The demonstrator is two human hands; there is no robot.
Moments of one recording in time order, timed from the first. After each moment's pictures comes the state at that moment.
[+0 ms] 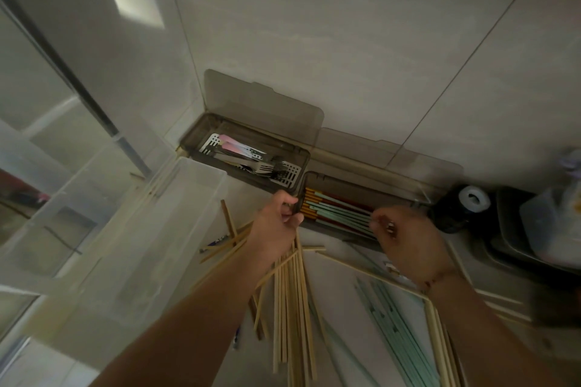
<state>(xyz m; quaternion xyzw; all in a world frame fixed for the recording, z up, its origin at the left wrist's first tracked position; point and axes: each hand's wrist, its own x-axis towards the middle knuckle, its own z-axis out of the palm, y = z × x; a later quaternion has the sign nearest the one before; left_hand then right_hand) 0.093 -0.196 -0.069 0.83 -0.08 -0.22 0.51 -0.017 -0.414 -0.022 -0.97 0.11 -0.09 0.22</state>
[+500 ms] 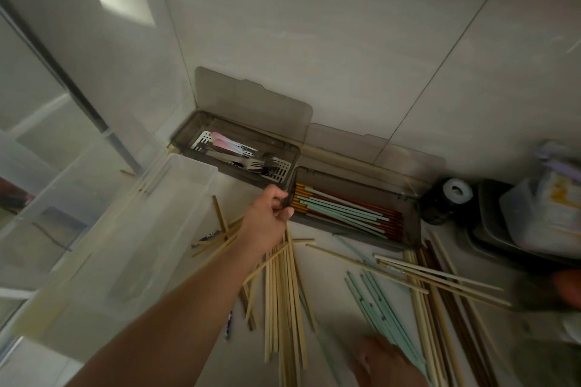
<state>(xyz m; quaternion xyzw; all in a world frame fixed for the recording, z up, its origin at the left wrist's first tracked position) 0.089 -0.197 -0.063 0.84 -0.08 -0.21 0.49 -0.164 -0.319 -0.051 -0.95 0.14 0.24 0.12</state>
